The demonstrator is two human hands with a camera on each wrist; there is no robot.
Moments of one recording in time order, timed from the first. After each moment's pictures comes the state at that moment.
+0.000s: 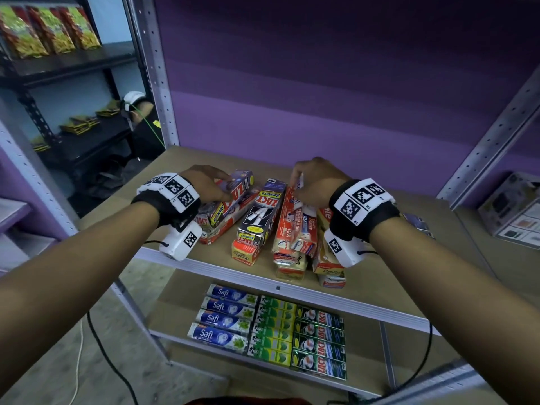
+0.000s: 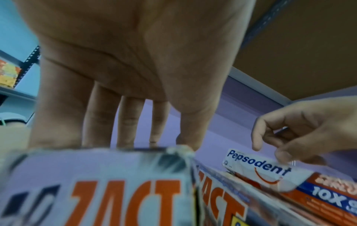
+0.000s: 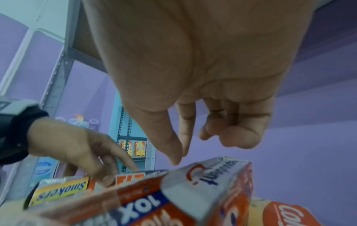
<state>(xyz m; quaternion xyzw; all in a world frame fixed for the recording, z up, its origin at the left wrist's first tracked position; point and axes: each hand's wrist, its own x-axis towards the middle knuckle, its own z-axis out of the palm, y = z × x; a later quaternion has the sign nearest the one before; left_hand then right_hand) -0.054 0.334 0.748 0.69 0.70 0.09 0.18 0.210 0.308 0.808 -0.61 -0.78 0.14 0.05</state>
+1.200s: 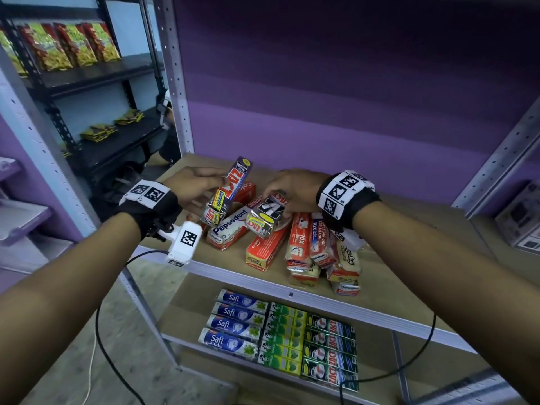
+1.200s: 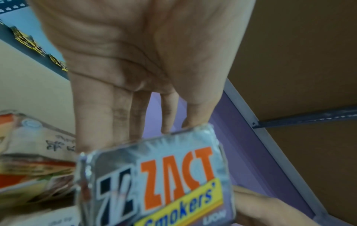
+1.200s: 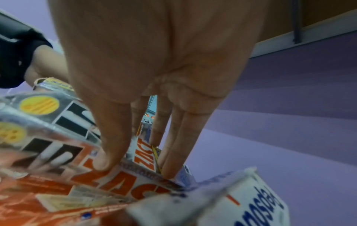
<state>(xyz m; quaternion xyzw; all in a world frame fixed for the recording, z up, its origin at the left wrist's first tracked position) -0.090 0.299 0.759 0.53 0.65 0.34 0.43 0.167 0.340 0.794 -0.41 -0.91 0.06 -0.07</state>
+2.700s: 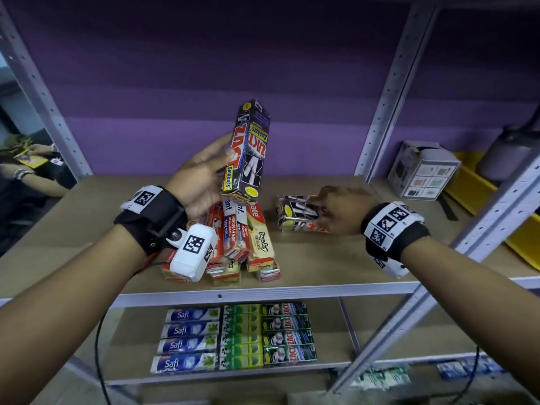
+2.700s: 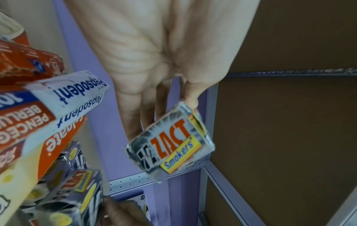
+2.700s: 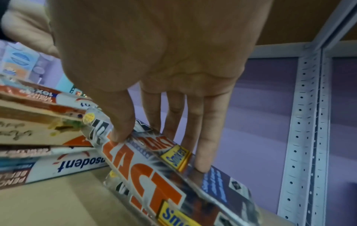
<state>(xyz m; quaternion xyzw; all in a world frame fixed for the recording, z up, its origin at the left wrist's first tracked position) 0.111 0.290 0.806 0.53 0.28 0.44 0.67 0.402 0.246 0.777 -0.63 -0.77 -0.04 -0.08</state>
